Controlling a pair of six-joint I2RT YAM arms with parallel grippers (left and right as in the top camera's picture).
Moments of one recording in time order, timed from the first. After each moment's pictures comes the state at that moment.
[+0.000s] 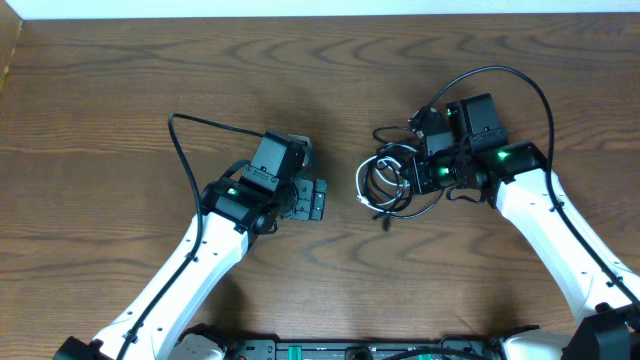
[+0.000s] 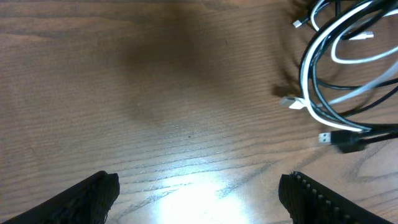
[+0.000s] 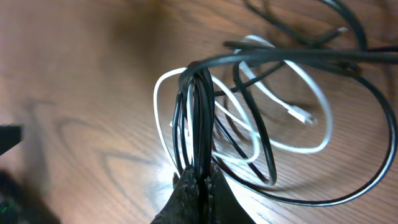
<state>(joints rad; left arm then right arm) -0.48 1.32 0.97 -0.73 0.04 -0.28 0.30 1.49 1.09 -0.69 -0.39 0.12</state>
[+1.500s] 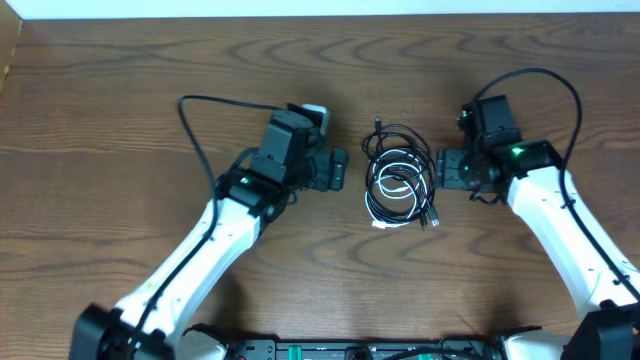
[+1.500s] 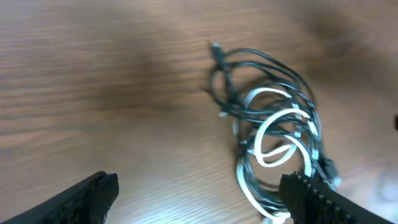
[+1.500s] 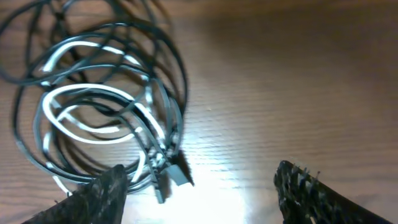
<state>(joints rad) -0.48 1.44 0.97 -0.34 0.16 -0.27 0.21 1.49 1.09 -0.83 0.03 0.32</state>
